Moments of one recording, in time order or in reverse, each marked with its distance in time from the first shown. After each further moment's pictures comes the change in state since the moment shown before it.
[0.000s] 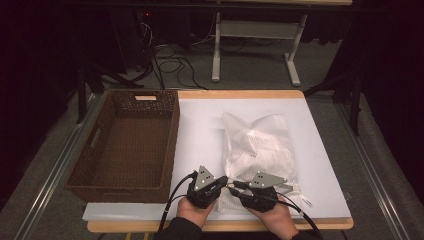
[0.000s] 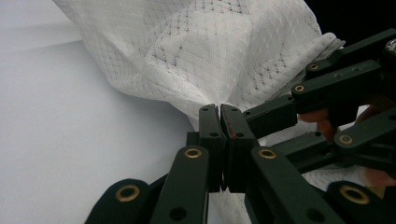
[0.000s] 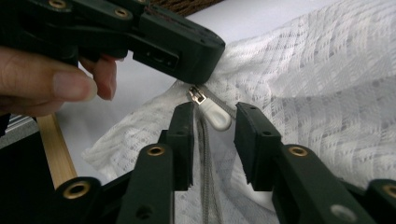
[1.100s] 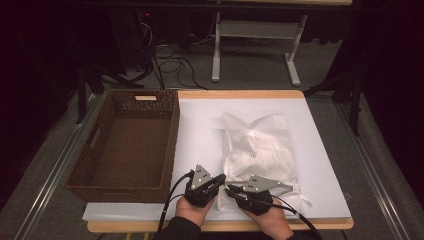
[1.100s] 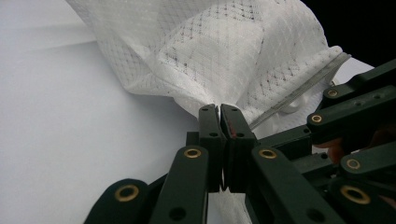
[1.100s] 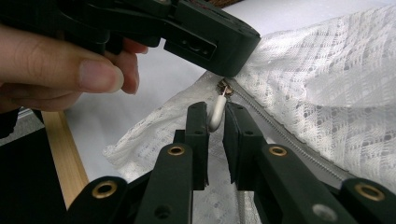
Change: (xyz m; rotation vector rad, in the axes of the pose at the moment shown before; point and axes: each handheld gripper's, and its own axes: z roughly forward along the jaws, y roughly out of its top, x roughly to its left) left arm 0.005 -0.001 -0.003 -0.020 0.016 -0.036; right arm 0.014 0.001 0.008 -0.004 0.002 -0.048
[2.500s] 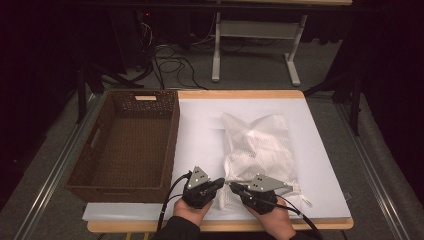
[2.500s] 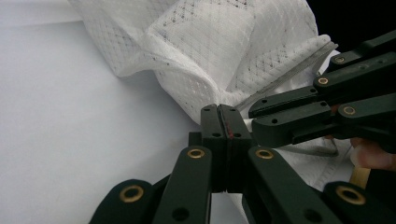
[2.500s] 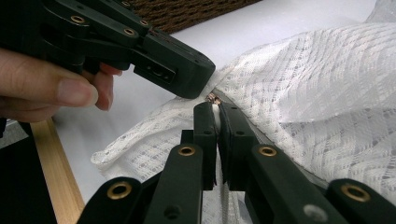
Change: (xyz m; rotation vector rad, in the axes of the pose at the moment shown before) left arm 0.005 -0.005 -0.004 0.036 -0.055 -0.036; right arm -0.004 0.002 -0.011 -0.033 -0.048 -0.003
